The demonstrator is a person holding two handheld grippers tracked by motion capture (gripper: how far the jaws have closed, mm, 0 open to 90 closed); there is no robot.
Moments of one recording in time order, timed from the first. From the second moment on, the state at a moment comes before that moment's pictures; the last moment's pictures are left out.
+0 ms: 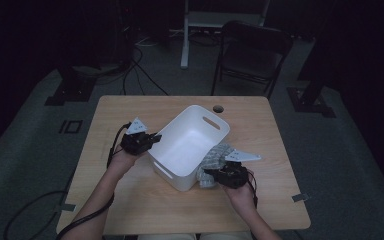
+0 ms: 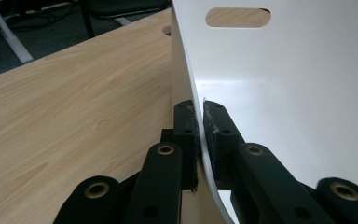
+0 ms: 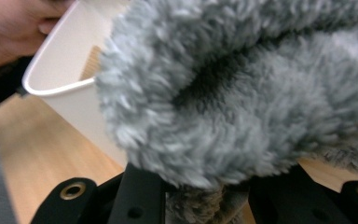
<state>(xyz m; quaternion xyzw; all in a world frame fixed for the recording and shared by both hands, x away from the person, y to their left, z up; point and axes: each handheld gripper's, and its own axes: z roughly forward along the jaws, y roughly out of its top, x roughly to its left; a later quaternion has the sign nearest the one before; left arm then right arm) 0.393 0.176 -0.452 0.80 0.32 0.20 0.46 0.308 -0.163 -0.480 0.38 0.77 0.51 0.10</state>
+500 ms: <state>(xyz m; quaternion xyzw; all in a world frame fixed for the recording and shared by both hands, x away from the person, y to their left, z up) 0.395 0.173 -0.453 0.80 0.33 0.20 0.46 0.331 -0.166 -0.522 0.43 0.78 0.45 0.09</state>
